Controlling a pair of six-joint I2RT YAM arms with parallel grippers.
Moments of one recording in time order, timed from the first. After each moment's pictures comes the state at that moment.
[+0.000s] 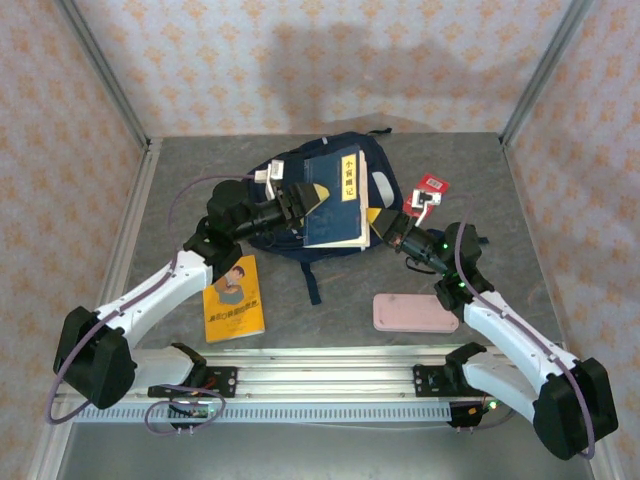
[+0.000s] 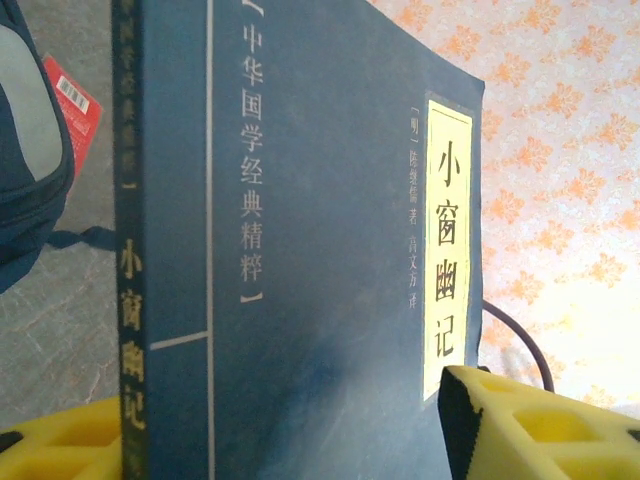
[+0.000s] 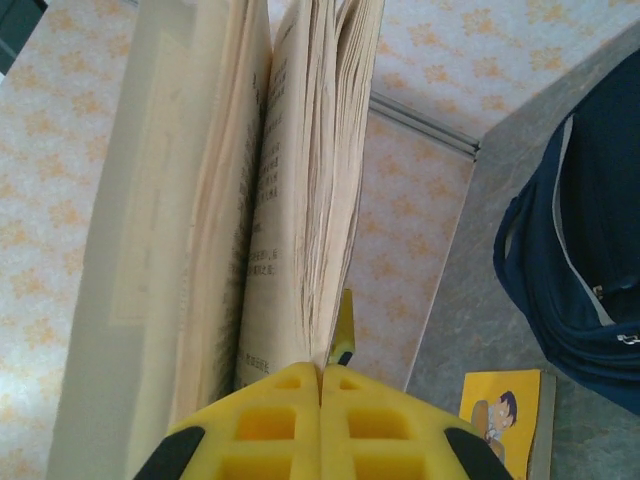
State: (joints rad) left arm -0.48 1.25 0.89 0.31 0.59 -1.22; right arm 0.41 0.94 0.52 0.51 -0.55 1.19
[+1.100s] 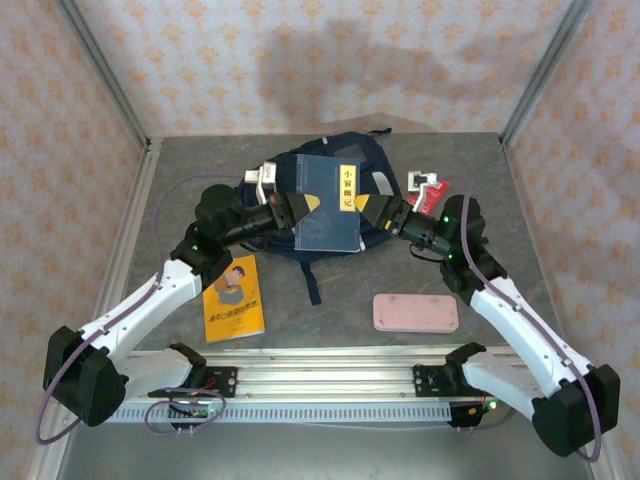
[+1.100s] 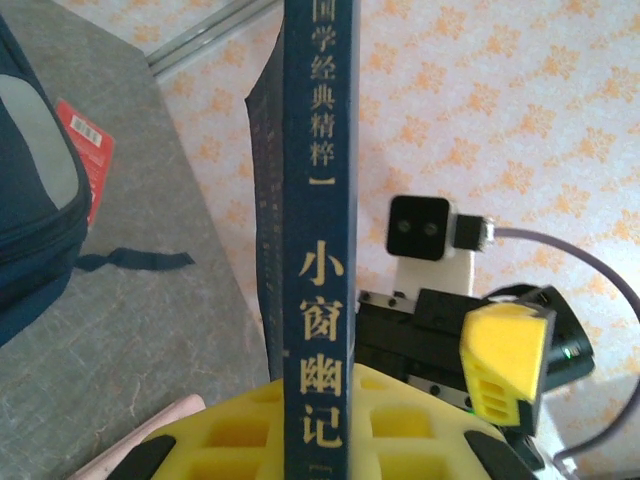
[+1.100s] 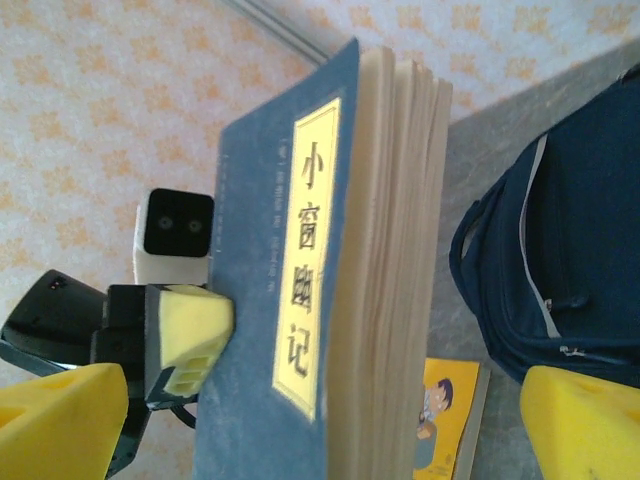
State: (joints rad) left arm -0.47 1.15 0.87 0.23 0.60 -1.07; right arm 0.41 0.98 0.79 0.12 -0.60 0.92
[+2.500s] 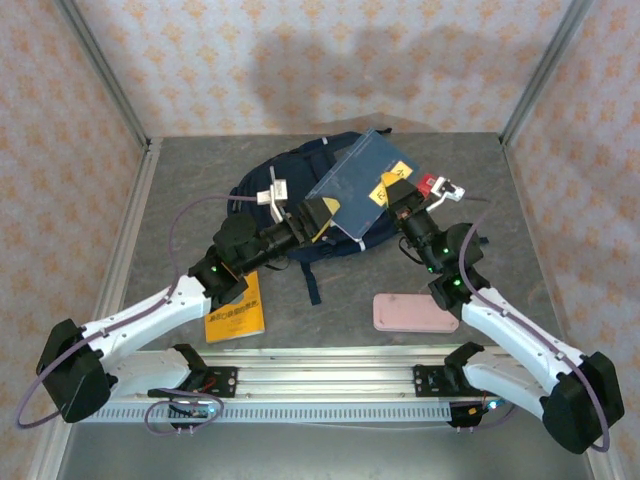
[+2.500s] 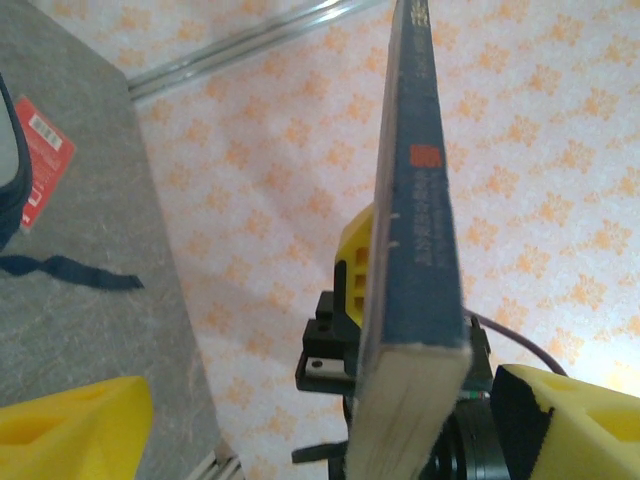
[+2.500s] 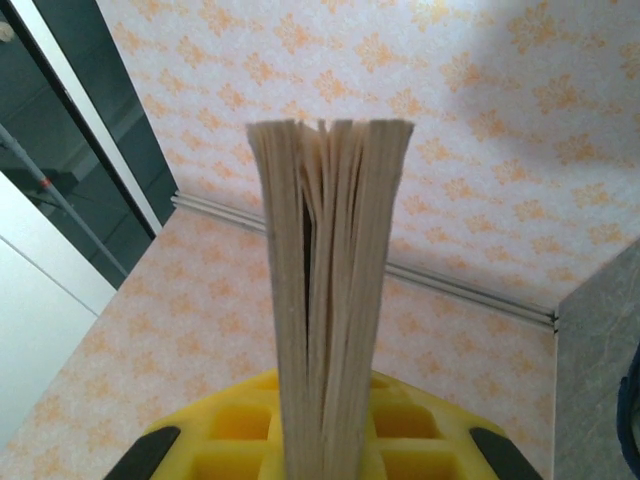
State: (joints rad) left arm -0.72 1.12 0.78 0.39 0.19 -1.23; right arm 0.55 0.95 0.61 0.66 -0.02 1.35
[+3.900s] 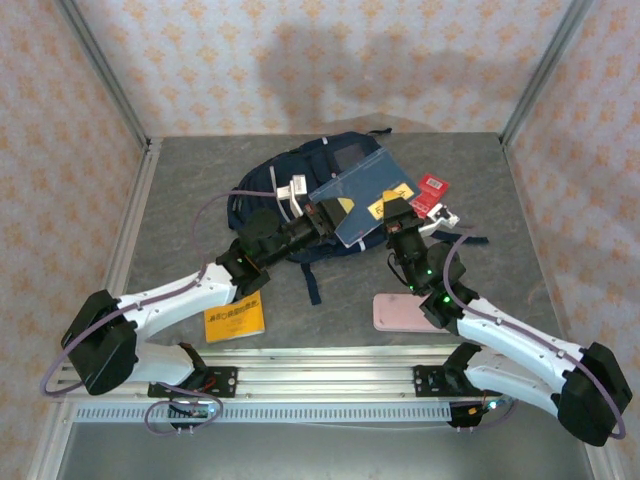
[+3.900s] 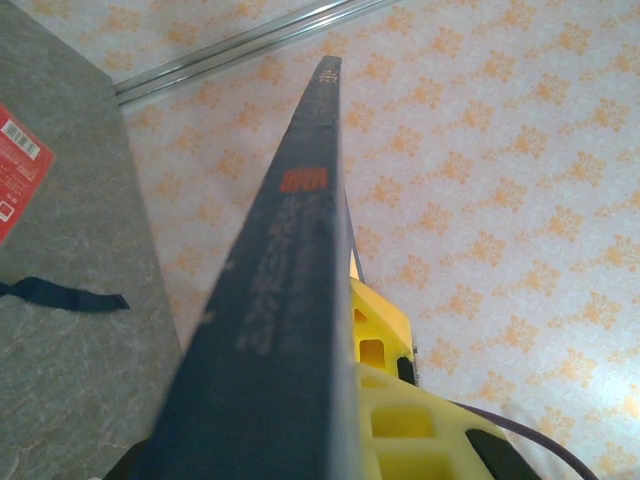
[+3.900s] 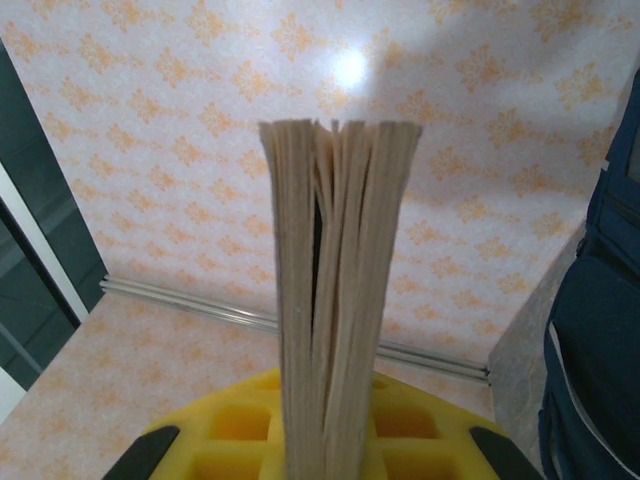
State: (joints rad) left arm -0.76 1.31 0.84 0.54 0.16 -1.24; right arm 0.75 0.93 0.51 0.63 0.41 1.31
